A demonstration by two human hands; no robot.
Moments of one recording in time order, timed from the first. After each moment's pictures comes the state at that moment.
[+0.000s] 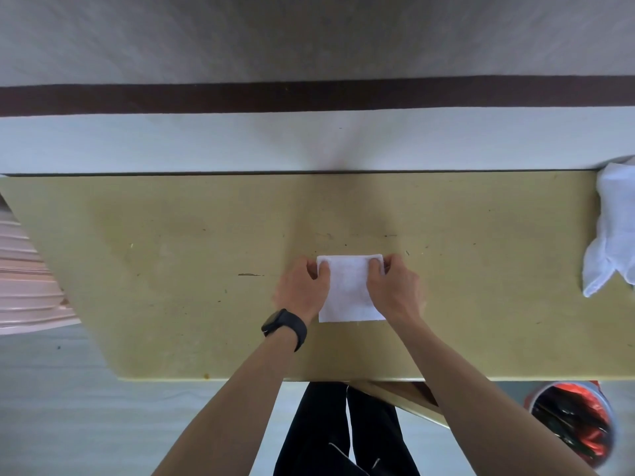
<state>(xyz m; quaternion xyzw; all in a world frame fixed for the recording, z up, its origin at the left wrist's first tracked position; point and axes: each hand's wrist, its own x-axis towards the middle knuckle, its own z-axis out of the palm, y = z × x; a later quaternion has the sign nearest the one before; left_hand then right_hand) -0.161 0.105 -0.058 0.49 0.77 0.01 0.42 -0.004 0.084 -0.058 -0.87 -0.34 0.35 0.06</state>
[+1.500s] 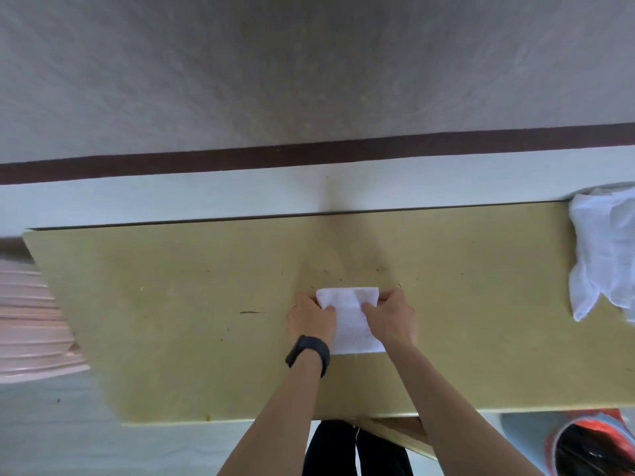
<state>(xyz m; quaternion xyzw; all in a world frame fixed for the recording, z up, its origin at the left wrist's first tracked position) -0.133 0.107 -0.060 0.40 0.81 0.02 0.43 -0.002 0.088 -0.047 -0.87 -0.26 0.41 0.09</state>
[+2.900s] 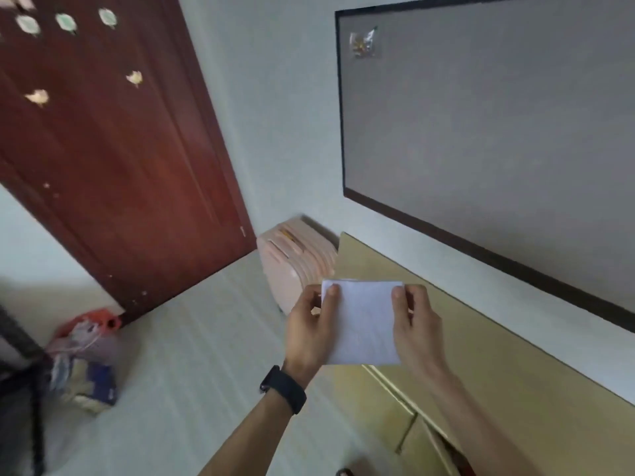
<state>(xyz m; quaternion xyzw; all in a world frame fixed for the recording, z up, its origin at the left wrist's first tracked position) -0.292 -0.233 0.292 0.29 0.74 0.58 0.17 -0.164 -0.134 0.279 -0.41 -0.71 0.42 0.39</state>
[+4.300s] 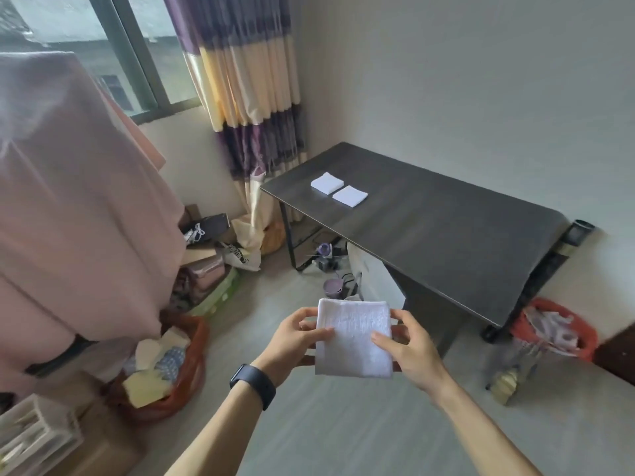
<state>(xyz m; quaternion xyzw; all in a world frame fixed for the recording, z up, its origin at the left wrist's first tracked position) -0.690 -1.298 0.243 -0.30 0.63 0.72 0.00 -0.801 -1.103 0.228 0.14 -0.71 0.62 -0.29</state>
